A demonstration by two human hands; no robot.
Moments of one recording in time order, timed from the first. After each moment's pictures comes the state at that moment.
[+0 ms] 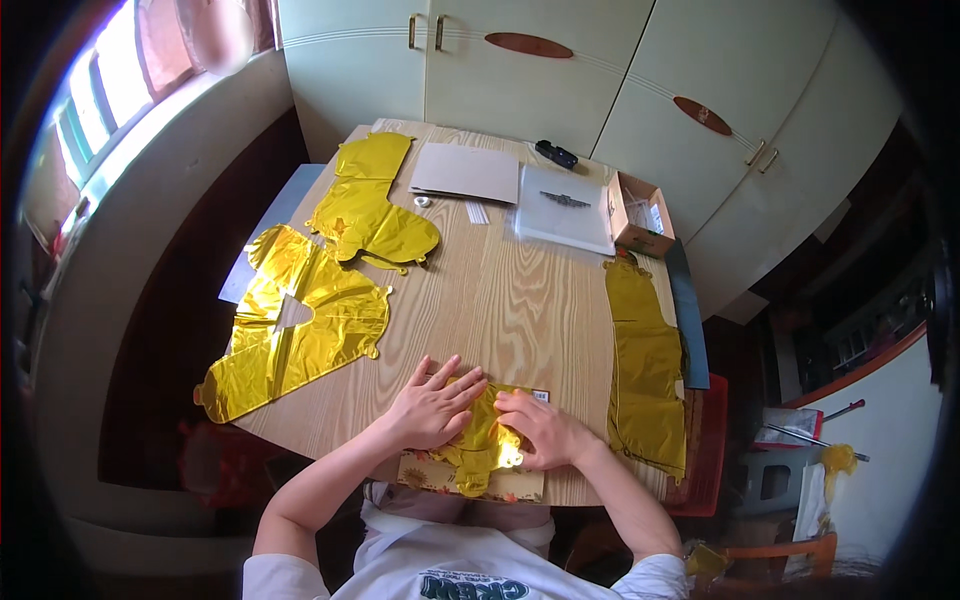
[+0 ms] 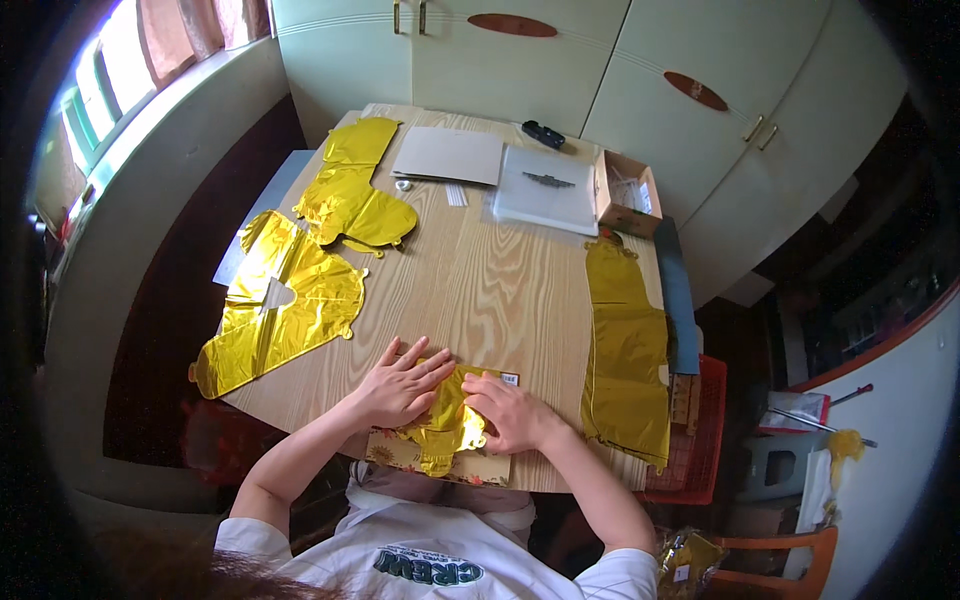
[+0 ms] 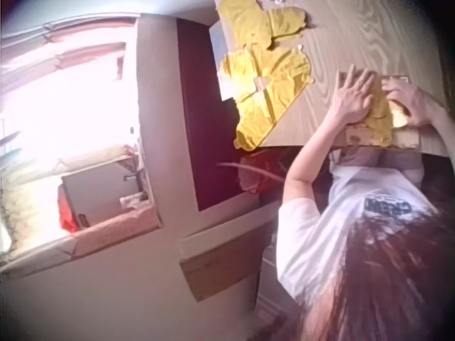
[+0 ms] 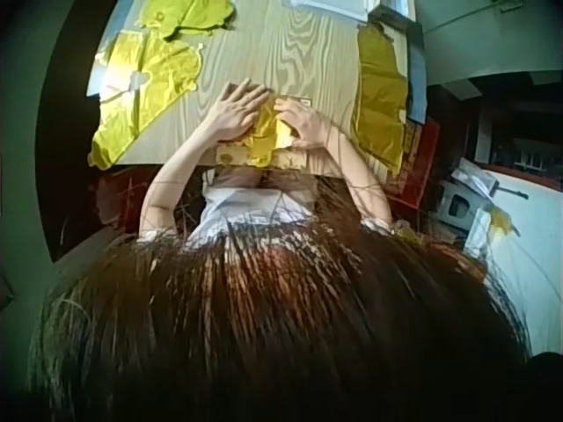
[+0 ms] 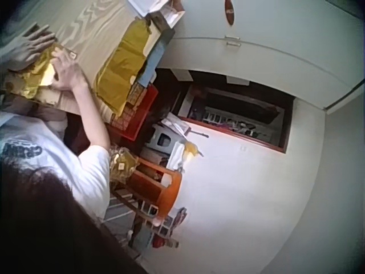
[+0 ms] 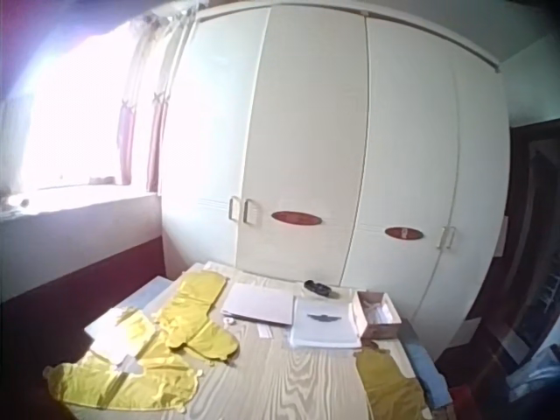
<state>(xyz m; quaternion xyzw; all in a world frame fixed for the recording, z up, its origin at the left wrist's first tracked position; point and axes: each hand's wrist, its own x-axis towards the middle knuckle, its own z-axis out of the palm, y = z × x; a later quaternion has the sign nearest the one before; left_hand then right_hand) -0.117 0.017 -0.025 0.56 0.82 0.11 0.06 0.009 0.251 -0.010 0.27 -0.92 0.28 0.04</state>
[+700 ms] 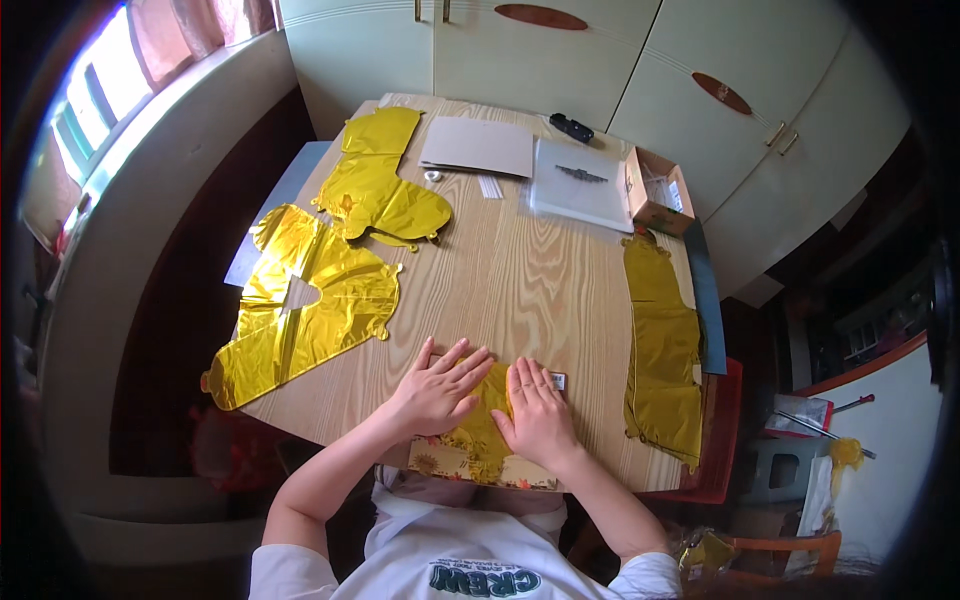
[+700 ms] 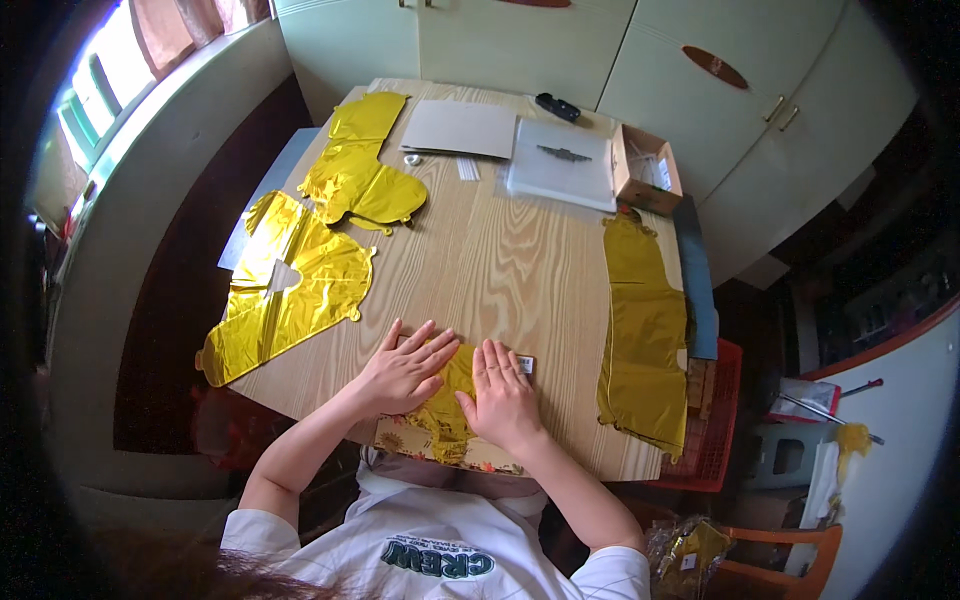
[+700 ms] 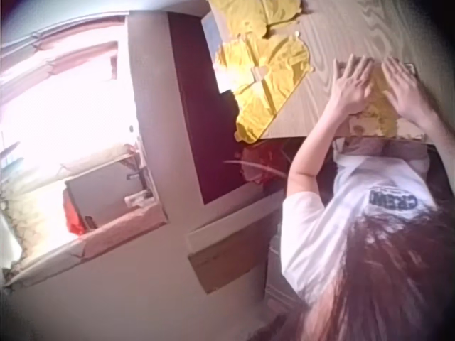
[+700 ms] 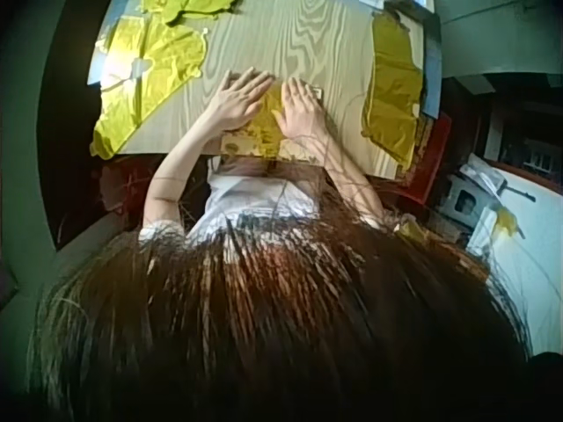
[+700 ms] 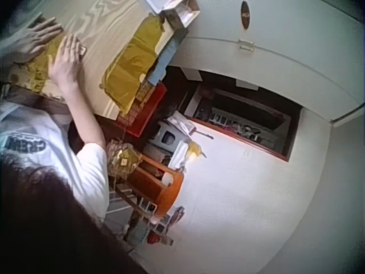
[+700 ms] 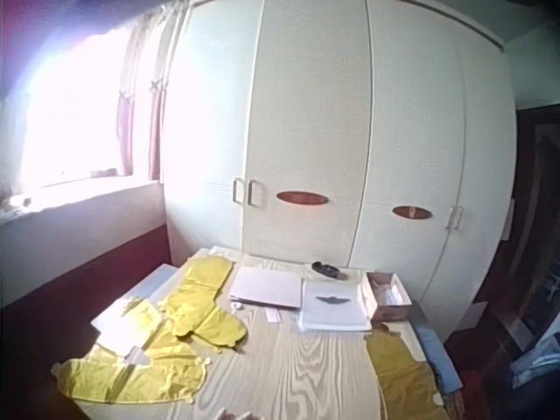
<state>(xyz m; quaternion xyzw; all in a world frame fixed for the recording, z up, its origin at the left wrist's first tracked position) -0.117 0.010 -0.021 0.54 0.83 0.11 0.06 0.010 0.194 -0.033 0.04 -0.99 0.10 0.12</state>
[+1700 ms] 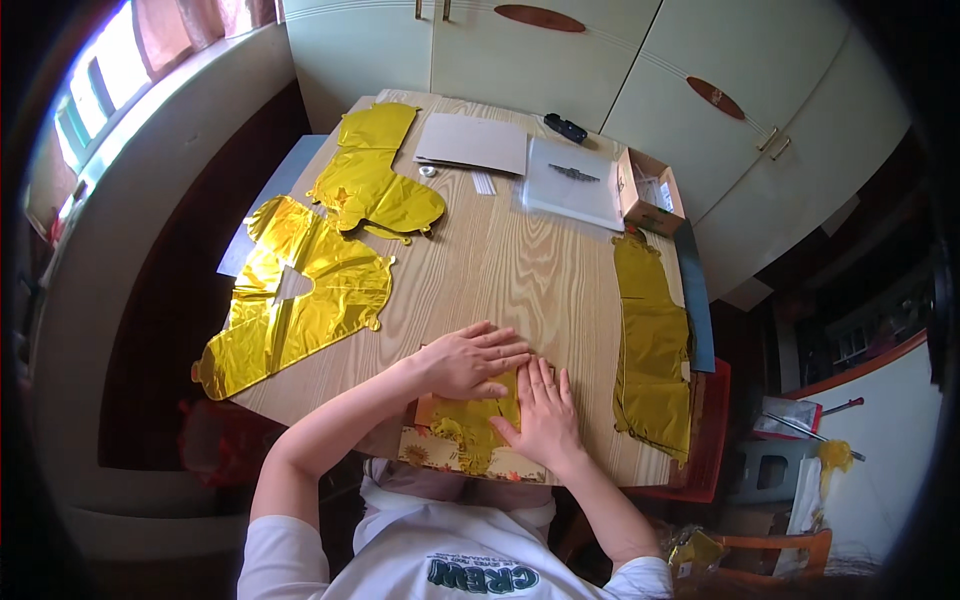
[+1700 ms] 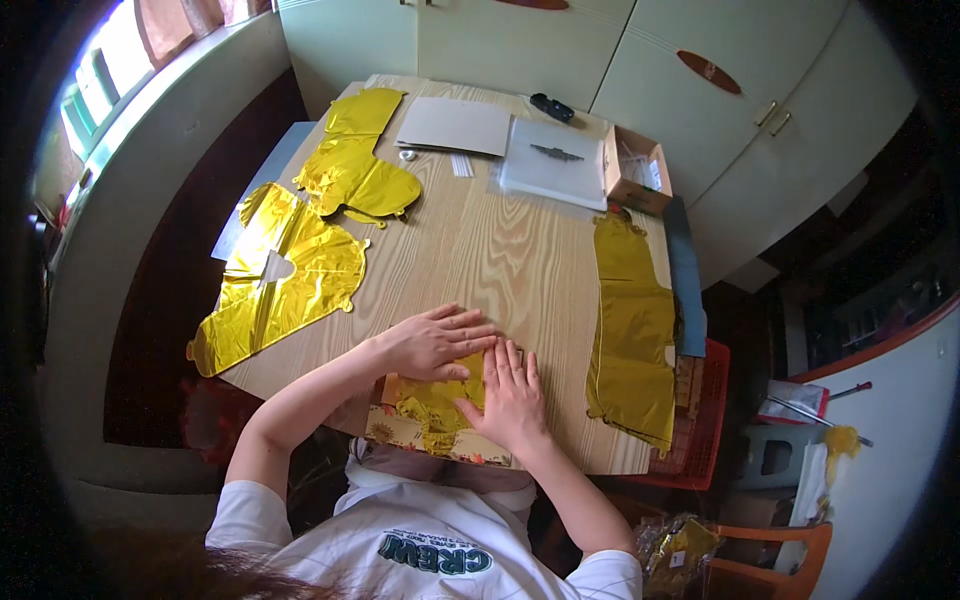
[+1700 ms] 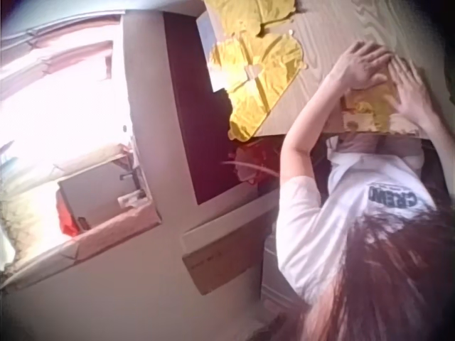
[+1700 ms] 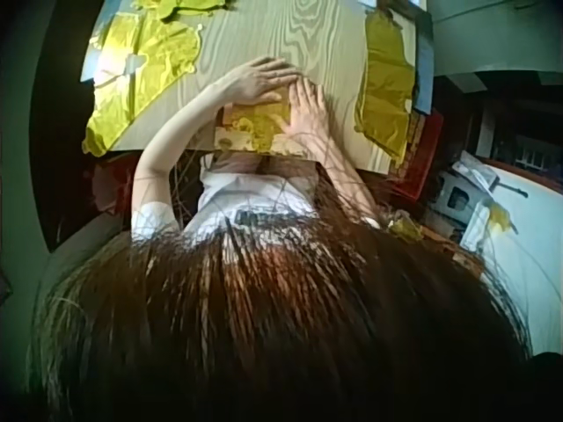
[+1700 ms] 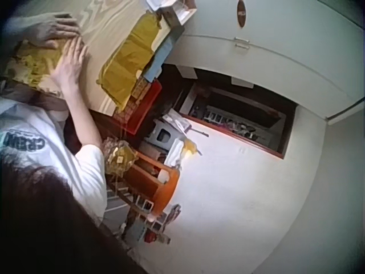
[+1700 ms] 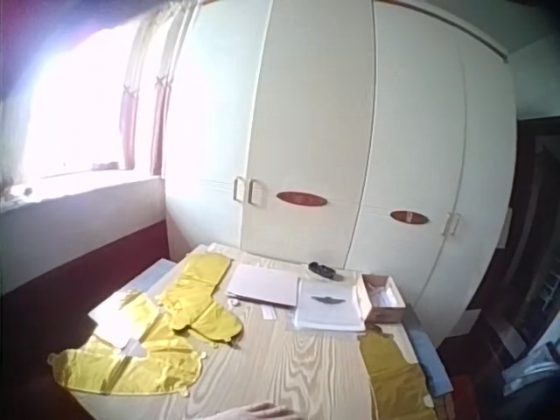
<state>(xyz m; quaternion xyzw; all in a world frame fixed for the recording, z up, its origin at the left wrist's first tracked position) -0.150 0.063 -0.018 0.71 0.70 0.12 0.06 0.031 0.203 -0.026 -0.01 -1.00 0.06 0.07</state>
